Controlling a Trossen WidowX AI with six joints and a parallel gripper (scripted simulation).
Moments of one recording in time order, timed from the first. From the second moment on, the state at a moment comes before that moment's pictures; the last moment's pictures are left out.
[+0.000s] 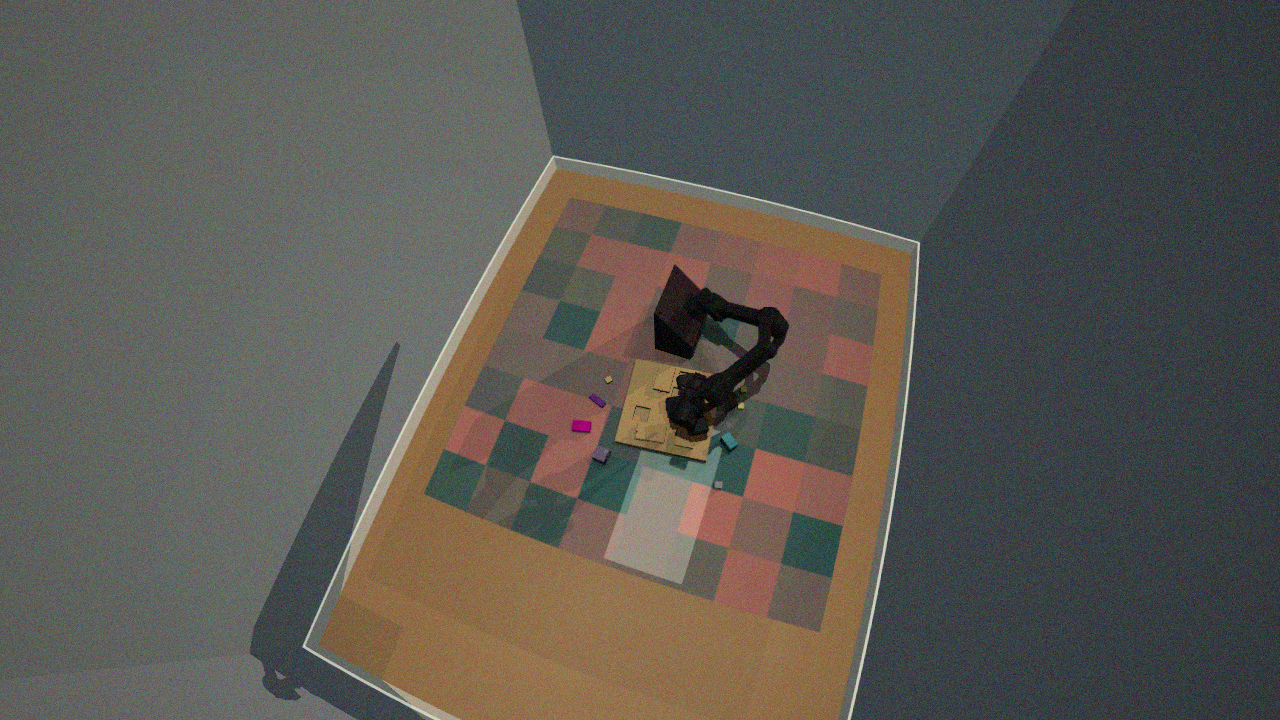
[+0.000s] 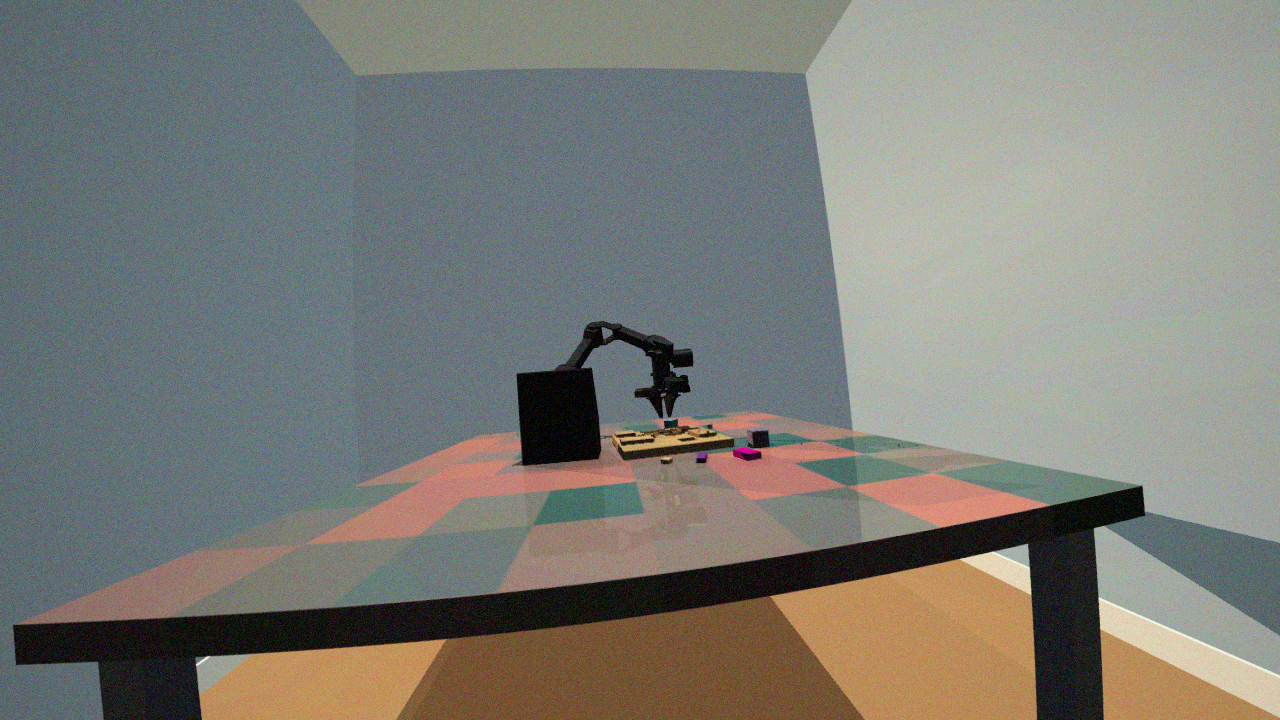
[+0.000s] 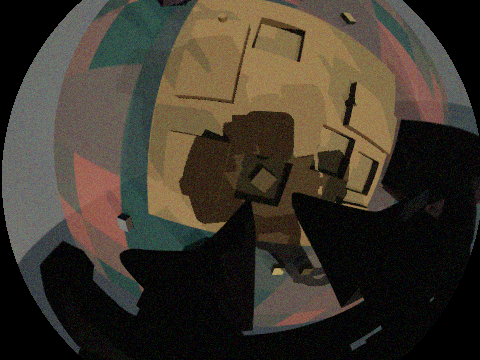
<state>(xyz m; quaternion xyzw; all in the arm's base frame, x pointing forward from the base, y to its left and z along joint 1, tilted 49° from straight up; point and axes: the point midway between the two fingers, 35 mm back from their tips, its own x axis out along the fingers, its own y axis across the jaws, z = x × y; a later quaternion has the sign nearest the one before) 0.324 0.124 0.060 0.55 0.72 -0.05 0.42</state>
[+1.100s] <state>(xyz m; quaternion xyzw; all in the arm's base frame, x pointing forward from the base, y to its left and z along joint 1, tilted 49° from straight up) 0.323 0.137 0.050 0.41 0.71 0.15 0.56</state>
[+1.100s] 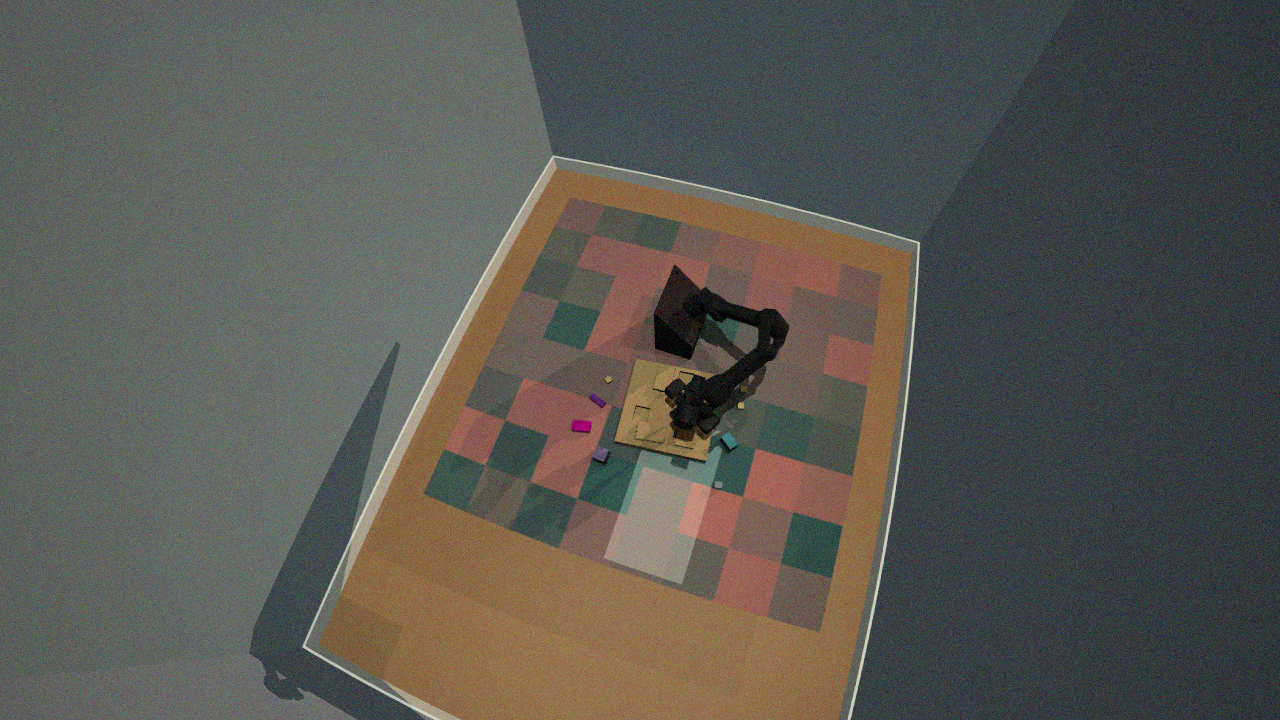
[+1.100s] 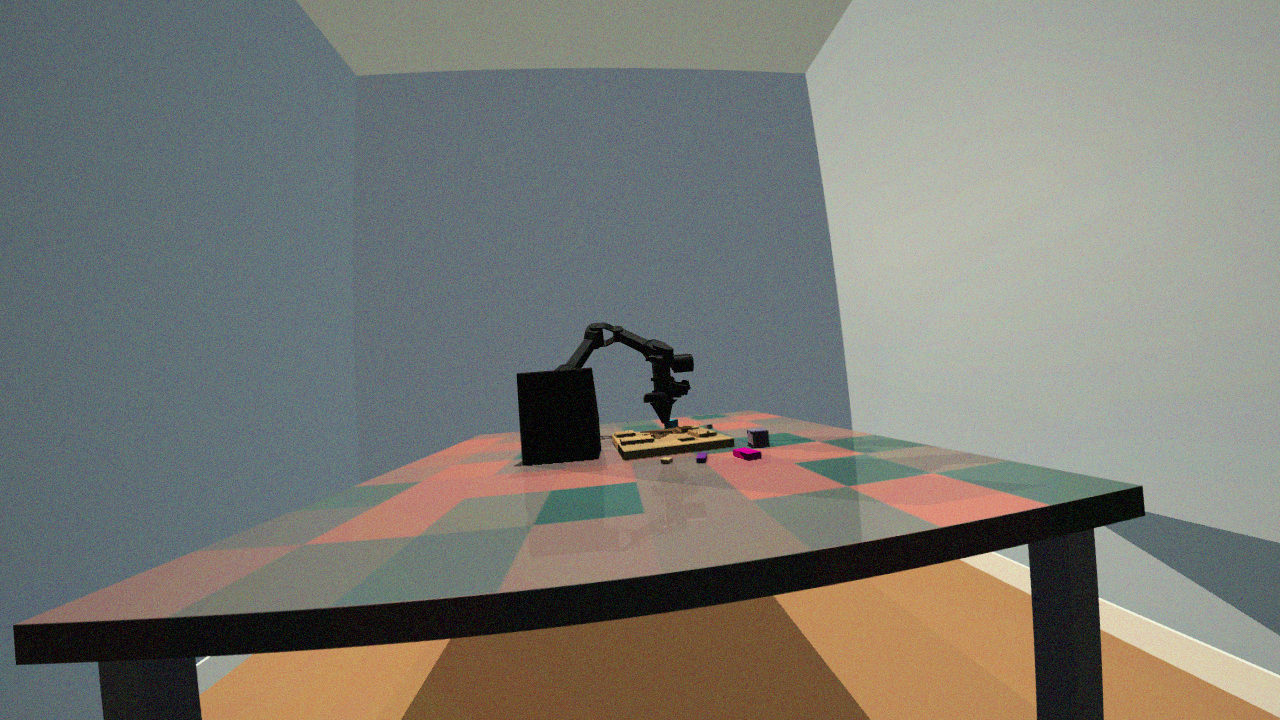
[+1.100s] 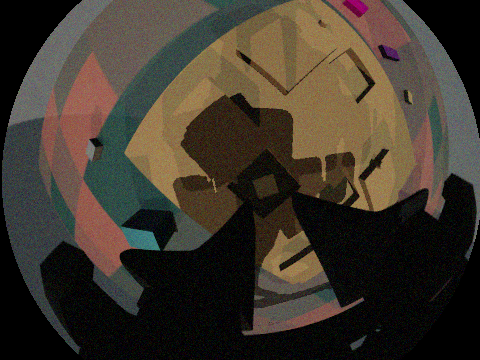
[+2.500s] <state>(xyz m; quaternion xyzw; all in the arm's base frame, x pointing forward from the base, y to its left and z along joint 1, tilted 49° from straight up) 0.322 0.149 0.041 0.36 0.69 0.22 0.59</state>
